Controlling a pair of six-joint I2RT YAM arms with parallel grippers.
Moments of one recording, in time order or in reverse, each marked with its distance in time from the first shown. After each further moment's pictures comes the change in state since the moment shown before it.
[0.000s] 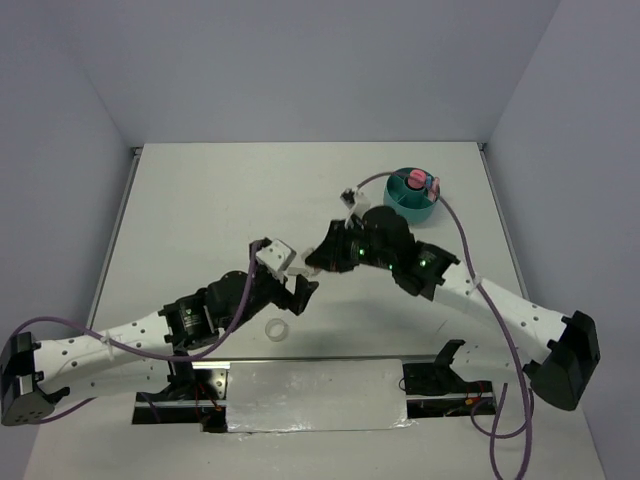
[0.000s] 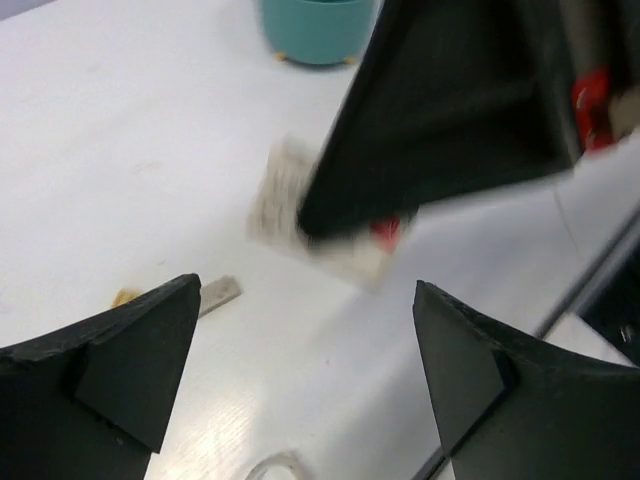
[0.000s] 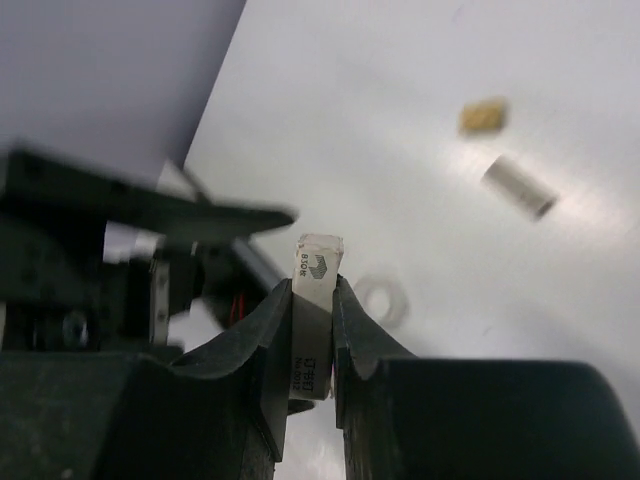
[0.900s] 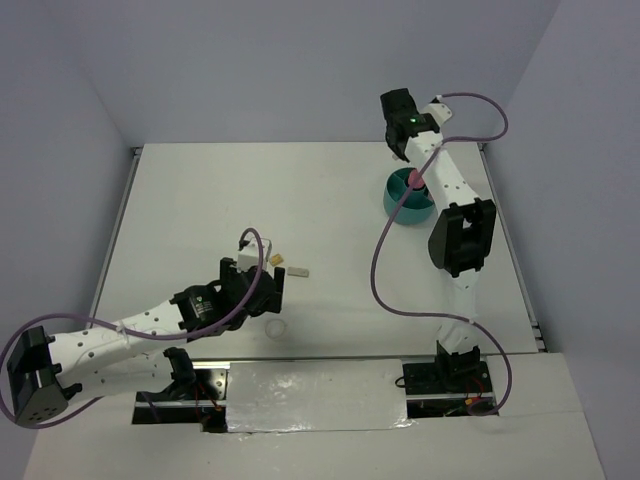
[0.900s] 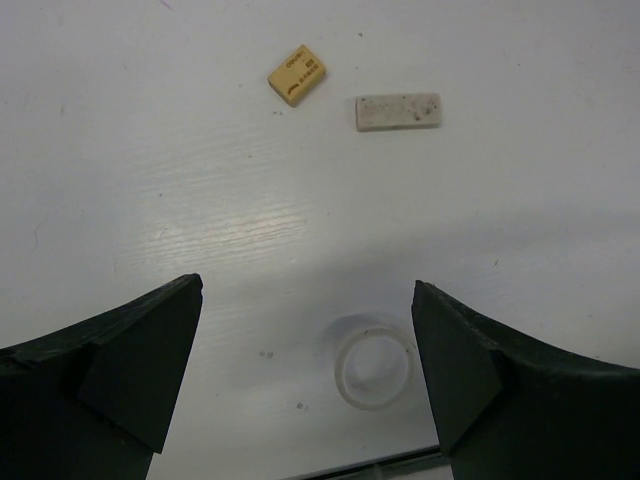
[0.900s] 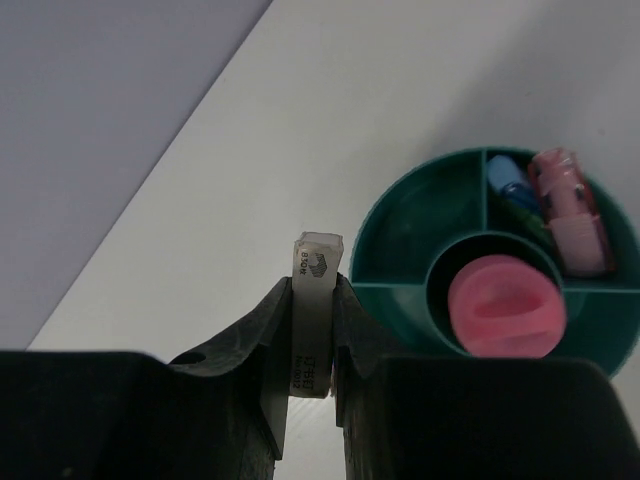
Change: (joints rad) left arm 0.088 0.110 0.087 -0.613 -0.281 -0.474; right arm -0.582 1.049 1.269 -0.668 0.833 0.274
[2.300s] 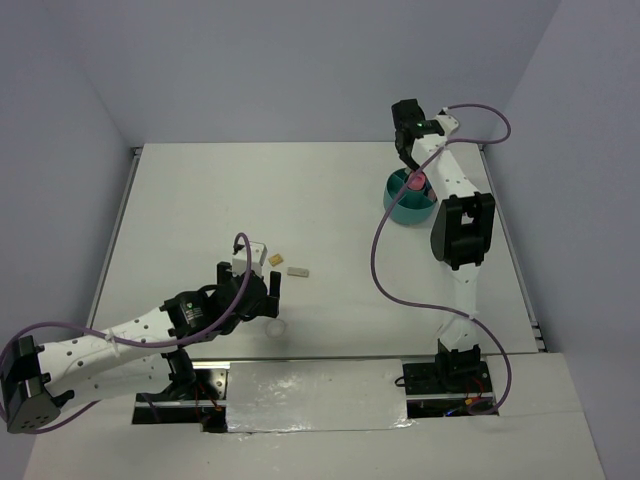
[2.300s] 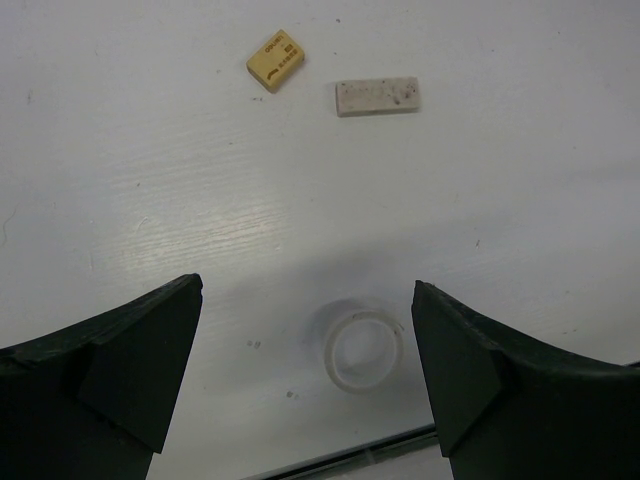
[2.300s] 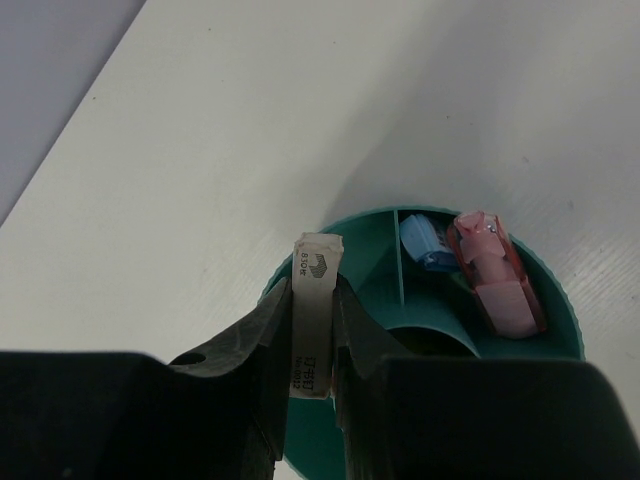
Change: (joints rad) left arm 0.001 -0.086 -0.061 0.032 0.061 0.000; right arm -0.097 0.089 -0.001 -0.038 0.009 -0.057
